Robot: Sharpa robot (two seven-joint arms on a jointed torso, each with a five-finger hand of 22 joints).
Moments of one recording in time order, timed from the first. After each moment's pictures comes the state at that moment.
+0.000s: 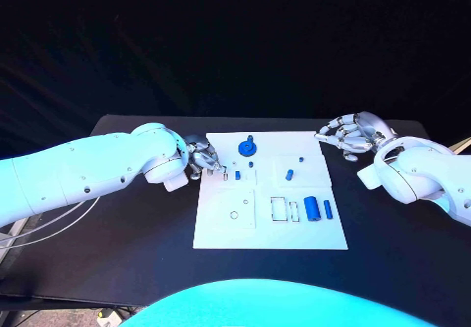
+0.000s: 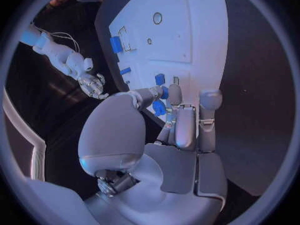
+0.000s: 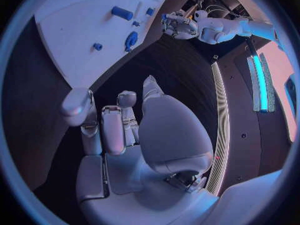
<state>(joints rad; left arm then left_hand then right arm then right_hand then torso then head) 1.17 -0.85 -0.01 1.53 -0.88 -0.05 -0.52 1.19 -0.18 0.80 0.11 0.04 0.59 0.10 1.05 0.46 1.04 0.03 1.00 0.48 1.46 -0.04 1.37 1.29 0.15 1.23 0.06 1.11 1.00 1.25 -0.87 -0.16 1.44 -0.72 -0.45 0.04 1.35 -0.05 -0.05 0.28 0.08 0.78 0.13 0.44 0.58 1.19 0.05 0.92 1.01 1.46 -0.02 1.36 1.30 0.09 1.39 0.09 0.97 1.24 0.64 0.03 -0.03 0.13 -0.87</state>
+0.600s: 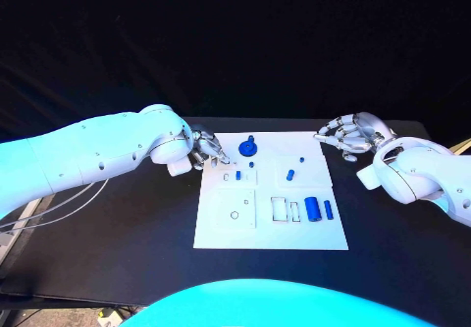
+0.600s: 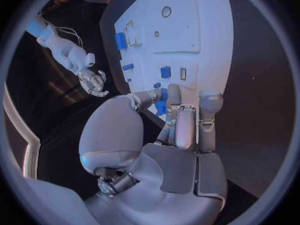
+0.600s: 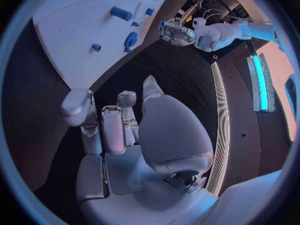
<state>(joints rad) 1.24 -0.76 -0.03 1.39 -0.80 0.09 -0.53 1.11 -0.13 0.82 0.09 0.04 0.59 0.10 1.05 0.46 1.05 0.01 1.00 0.47 1.46 -0.05 1.40 1.29 0.15 1.24 0.06 1.13 1.03 1.25 -0.86 -0.16 1.44 -0.72 -0.45 0.04 1.35 -0.05 -0.05 0.28 0.08 0.78 0.13 0.44 0.58 1.19 0.05 0.92 1.01 1.46 -0.02 1.36 1.30 0.09 1.39 0.09 0.97 1.24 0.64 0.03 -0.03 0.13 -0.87</state>
